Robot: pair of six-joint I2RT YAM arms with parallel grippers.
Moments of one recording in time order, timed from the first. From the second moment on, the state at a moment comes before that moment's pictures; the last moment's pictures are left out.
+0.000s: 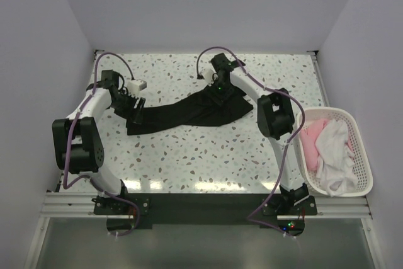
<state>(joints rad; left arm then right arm) 0.09 1.67 1.17 -0.77 0.36 0.49 0.47 2.37 2.06 -0.97 -0.14 -0.43</state>
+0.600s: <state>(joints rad) 0.09 1.70 1.19 -0.77 0.36 0.49 0.46 2.39 2.21 -0.98 -0.12 -0.39</state>
